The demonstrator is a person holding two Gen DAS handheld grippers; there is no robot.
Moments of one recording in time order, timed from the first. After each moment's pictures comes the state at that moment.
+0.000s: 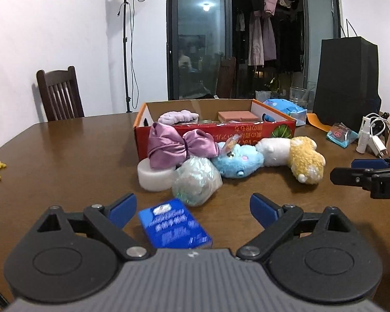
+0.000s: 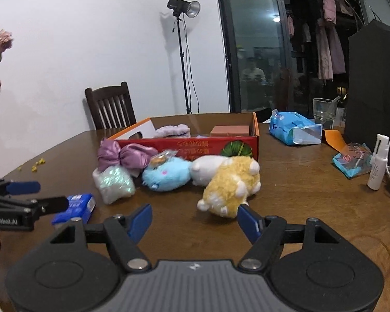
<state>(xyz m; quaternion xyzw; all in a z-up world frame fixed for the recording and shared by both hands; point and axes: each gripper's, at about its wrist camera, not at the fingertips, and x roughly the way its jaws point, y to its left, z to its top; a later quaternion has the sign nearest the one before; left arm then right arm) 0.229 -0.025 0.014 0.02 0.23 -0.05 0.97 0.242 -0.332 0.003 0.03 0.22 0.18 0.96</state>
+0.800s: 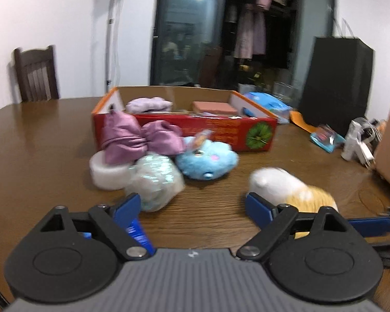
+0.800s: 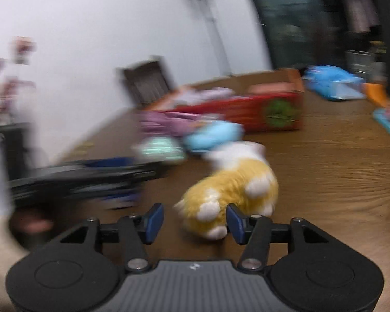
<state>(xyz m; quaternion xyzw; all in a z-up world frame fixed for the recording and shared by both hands) 0.260 -0.048 0.005 -0.03 0.26 -0.08 0.96 0.226 -0.338 -0.001 0.09 0.30 0.31 0.90</state>
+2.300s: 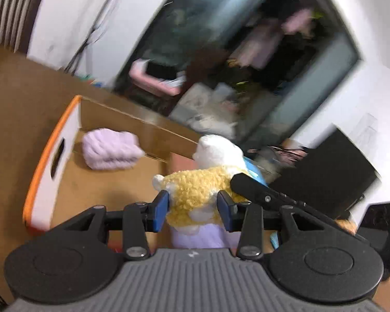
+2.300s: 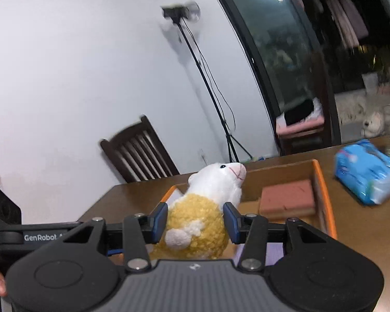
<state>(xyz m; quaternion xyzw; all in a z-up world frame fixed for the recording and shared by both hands) 0.502 -0.001 0.087 -0.26 0.34 -0.15 0.89 0.478 -0.298 0.082 0.15 0.25 0.26 0.92</state>
